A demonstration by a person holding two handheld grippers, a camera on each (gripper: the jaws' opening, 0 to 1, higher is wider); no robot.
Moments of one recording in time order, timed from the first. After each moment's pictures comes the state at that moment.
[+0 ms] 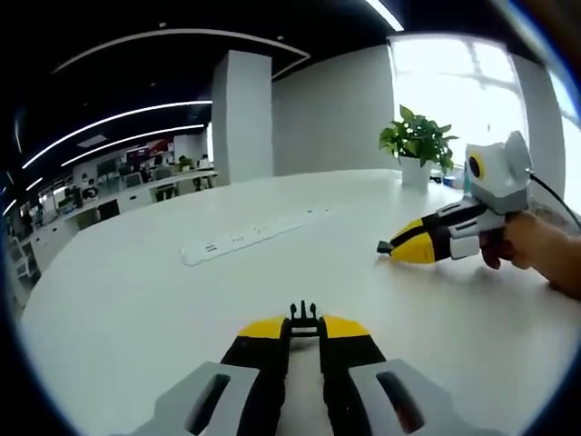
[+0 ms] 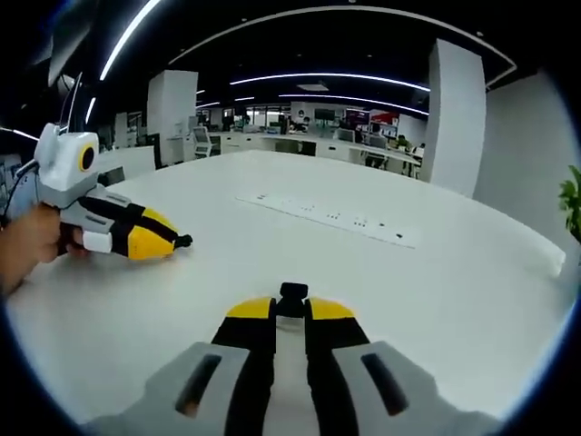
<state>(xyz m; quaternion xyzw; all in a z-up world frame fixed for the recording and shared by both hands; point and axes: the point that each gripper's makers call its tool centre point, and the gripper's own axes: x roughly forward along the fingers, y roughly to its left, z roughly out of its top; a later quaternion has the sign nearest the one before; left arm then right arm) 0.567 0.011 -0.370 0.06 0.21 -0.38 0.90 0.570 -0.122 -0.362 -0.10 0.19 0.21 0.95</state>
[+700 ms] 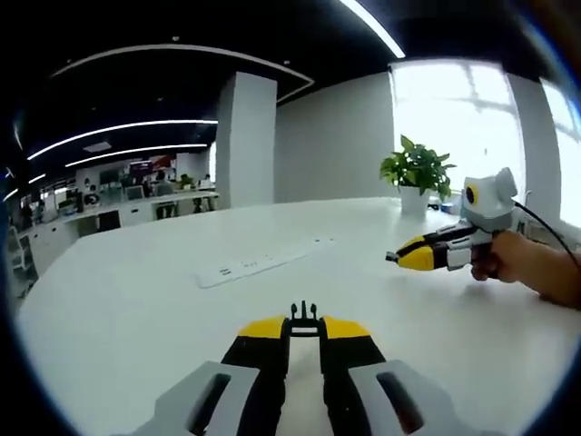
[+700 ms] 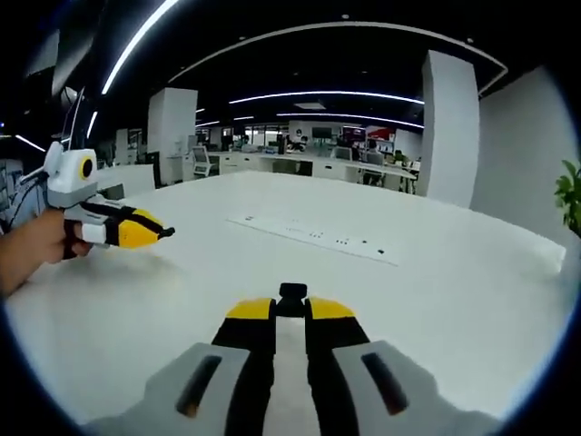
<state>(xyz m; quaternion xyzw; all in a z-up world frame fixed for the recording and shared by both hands) 0.575 0.025 -0.345 0.02 0.16 -0.39 0.91 0.573 -0.146 -0.339 -0.08 0.14 0.21 0.96</state>
